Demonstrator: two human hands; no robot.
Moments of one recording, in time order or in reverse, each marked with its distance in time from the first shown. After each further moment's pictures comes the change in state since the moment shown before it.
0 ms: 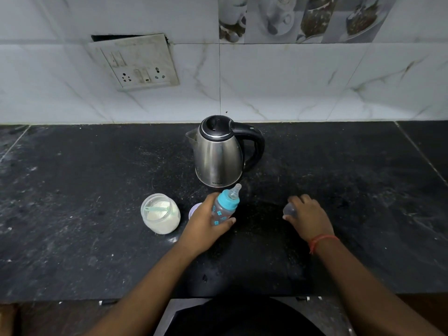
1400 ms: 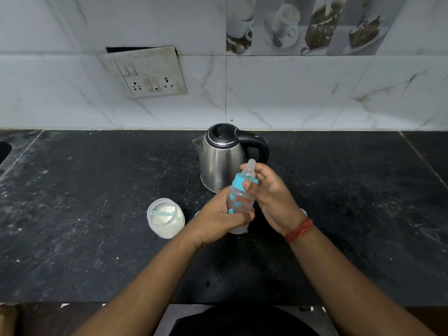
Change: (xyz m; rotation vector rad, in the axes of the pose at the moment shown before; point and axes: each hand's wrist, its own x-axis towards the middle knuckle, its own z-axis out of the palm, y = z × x) left_hand 0.016 0.063 -0.013 -0.508 -0.314 0.029; right_hand -0.011 -0.144 -0.097 1.629 -0.191 -0.223
